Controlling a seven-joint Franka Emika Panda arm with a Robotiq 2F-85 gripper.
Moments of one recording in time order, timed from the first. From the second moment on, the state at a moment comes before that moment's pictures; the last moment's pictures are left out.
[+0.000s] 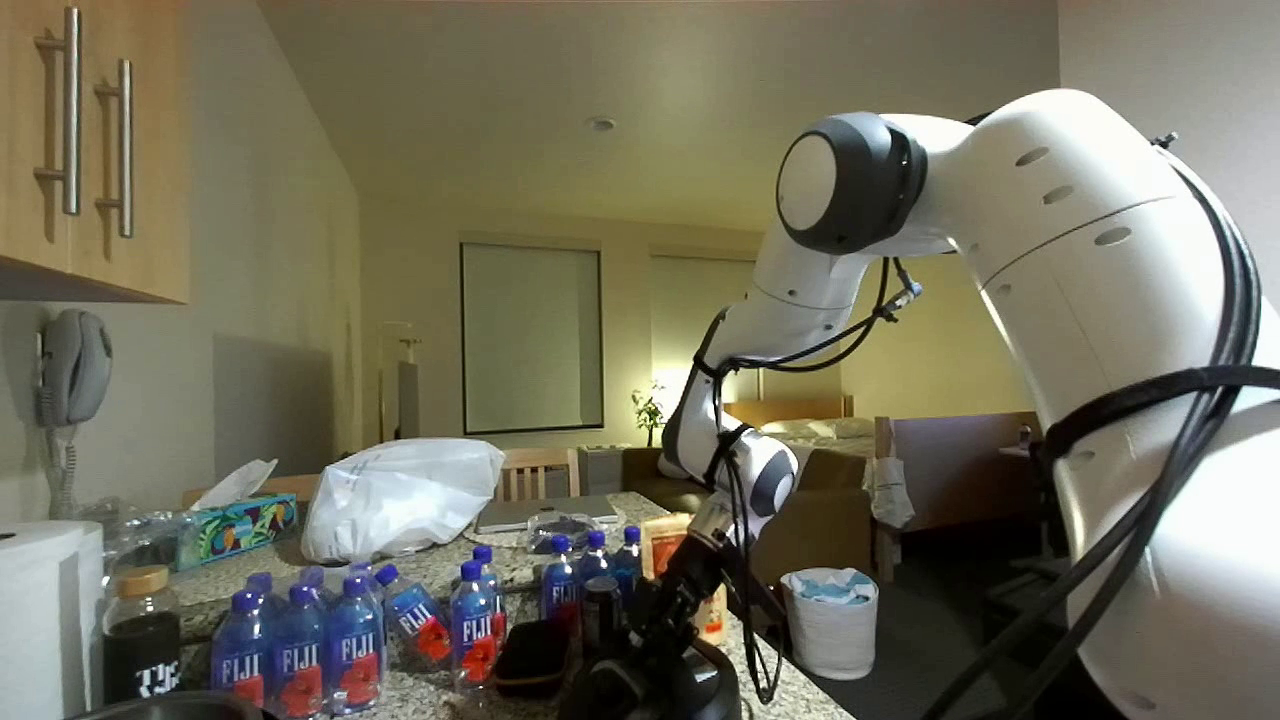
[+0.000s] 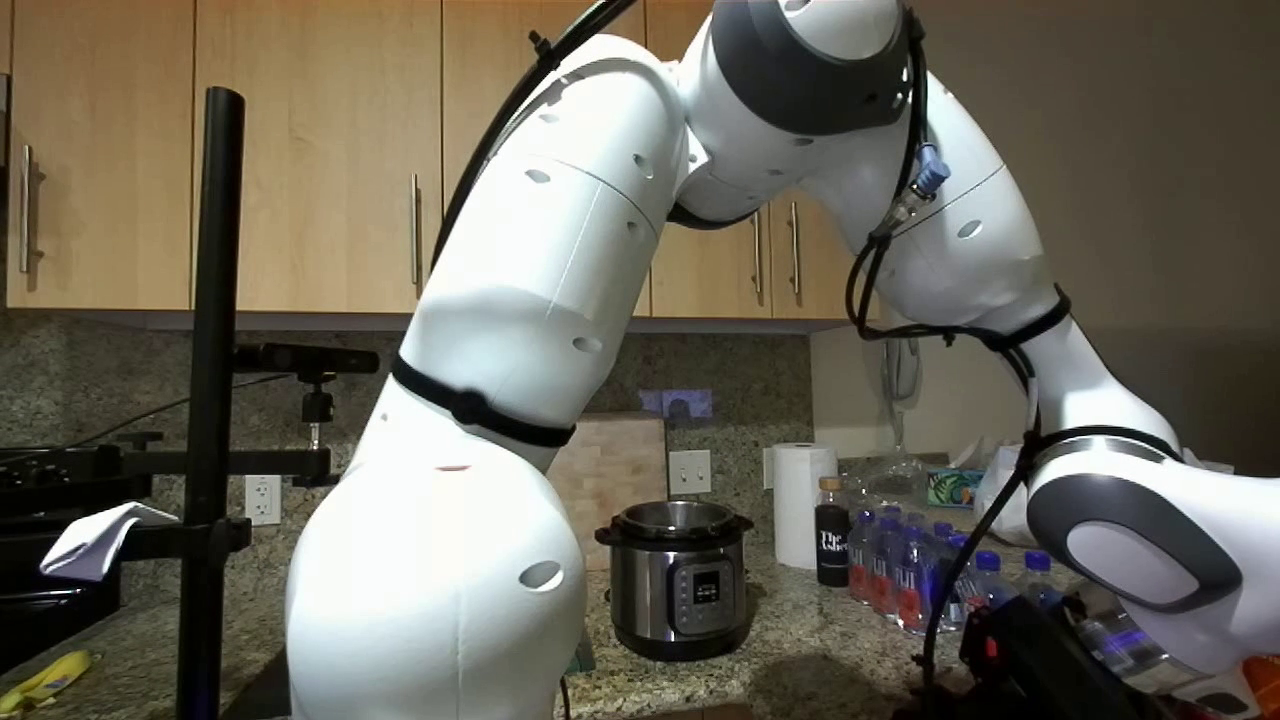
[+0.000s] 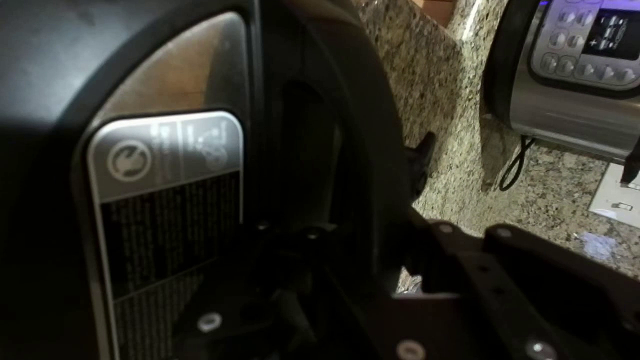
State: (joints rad) arm -0.24 0.38 -0.17 -2.18 1.07 2.06 -1.07
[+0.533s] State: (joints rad) arm -0.24 0.38 -0.17 -2.18 1.07 2.05 -1.08
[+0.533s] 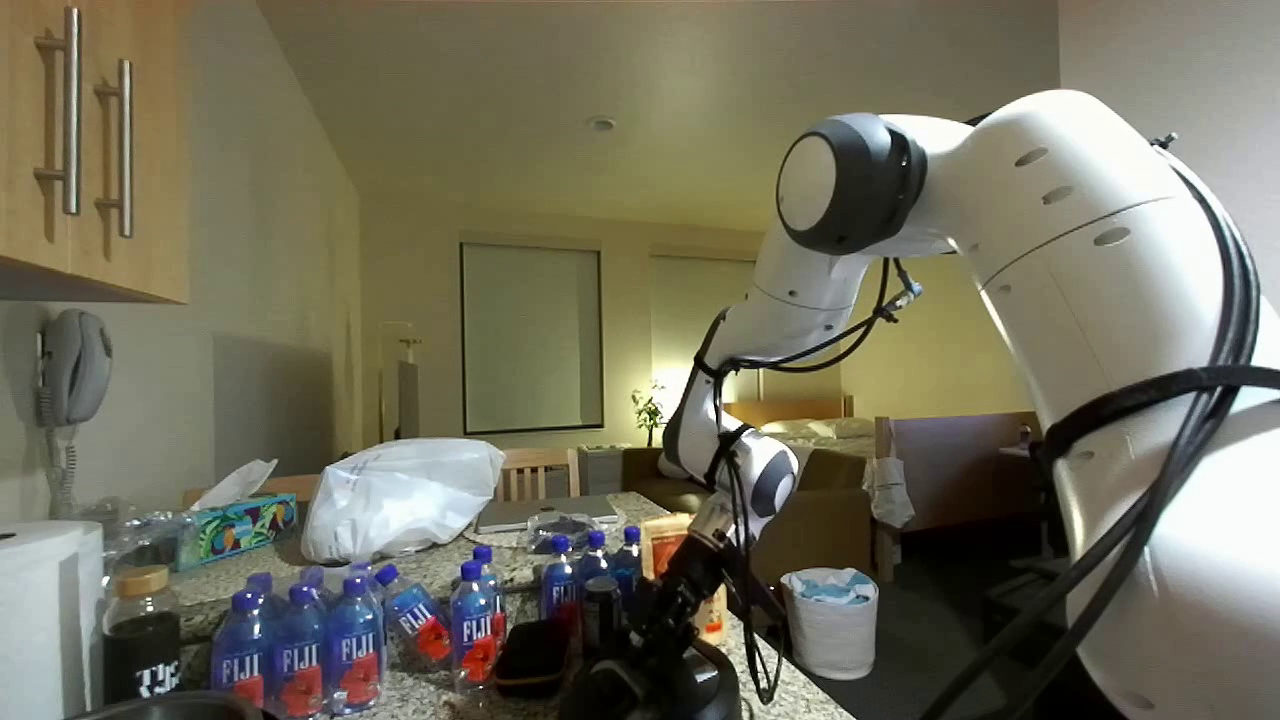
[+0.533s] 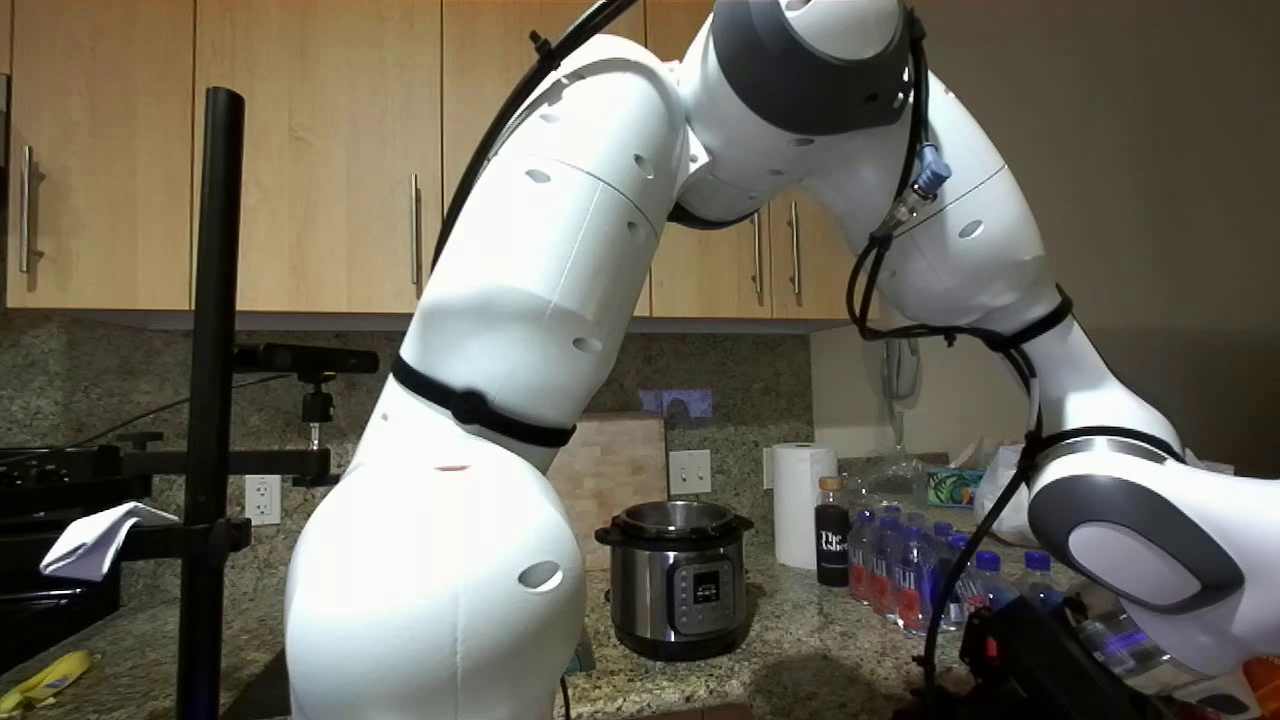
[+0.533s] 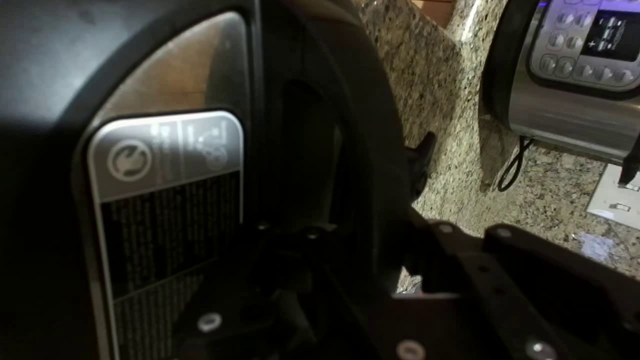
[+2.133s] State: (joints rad) arm -0.24 0.27 -0.17 -2.18 1.05 2.00 -0.86
